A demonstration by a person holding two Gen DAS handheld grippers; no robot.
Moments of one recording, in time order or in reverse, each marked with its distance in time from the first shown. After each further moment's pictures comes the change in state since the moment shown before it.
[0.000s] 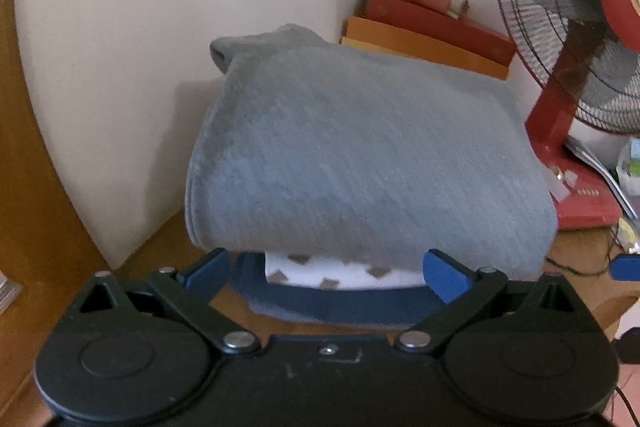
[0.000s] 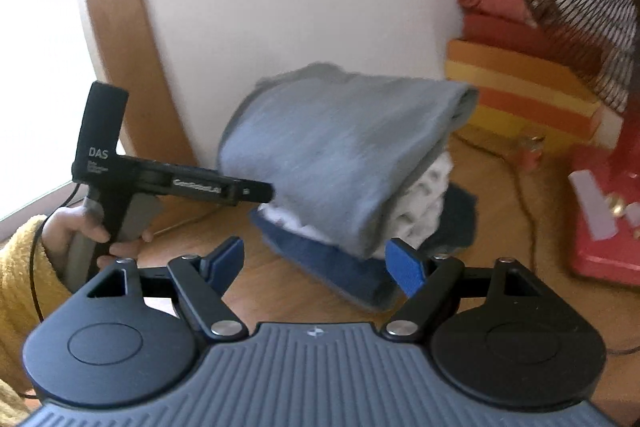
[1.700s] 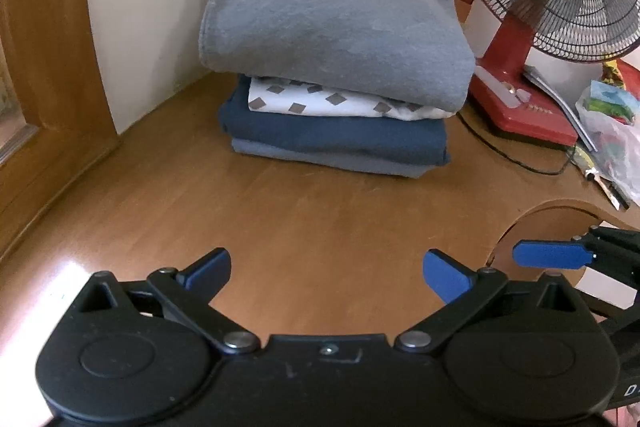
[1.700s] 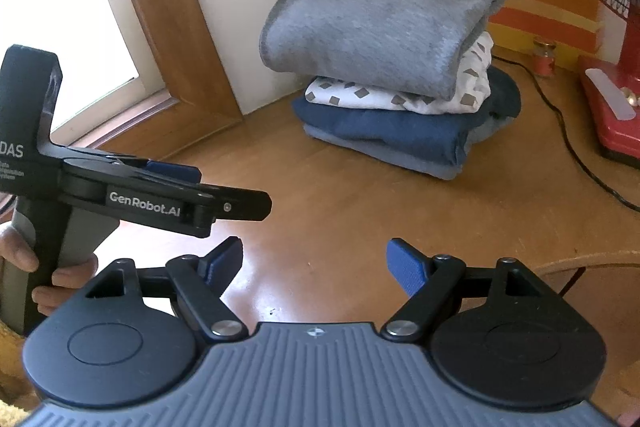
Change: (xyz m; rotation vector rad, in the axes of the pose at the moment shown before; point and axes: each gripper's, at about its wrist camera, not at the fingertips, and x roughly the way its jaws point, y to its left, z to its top) left arm -0.071 -0.012 -0.104 -0.032 0.136 -0.065; right arm -0.009 0.078 -0.085 0.050 0.156 -0.055
